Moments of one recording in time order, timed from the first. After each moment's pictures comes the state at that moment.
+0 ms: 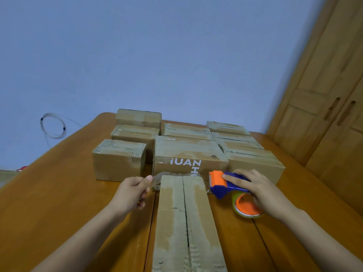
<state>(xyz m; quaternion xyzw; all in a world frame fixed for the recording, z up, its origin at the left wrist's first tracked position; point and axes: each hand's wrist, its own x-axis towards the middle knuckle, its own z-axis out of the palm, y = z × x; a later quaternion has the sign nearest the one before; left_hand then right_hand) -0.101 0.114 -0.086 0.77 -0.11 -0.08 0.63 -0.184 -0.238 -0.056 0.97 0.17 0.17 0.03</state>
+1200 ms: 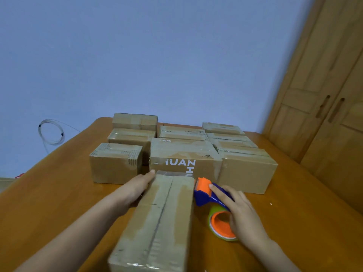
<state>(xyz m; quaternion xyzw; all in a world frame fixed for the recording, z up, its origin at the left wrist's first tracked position) -0.103 0.096 -0.050 0.78 -0.02 -0.25 0.58 -0.221 -0.167 -0.103 0.97 0.03 0.24 -0.07</state>
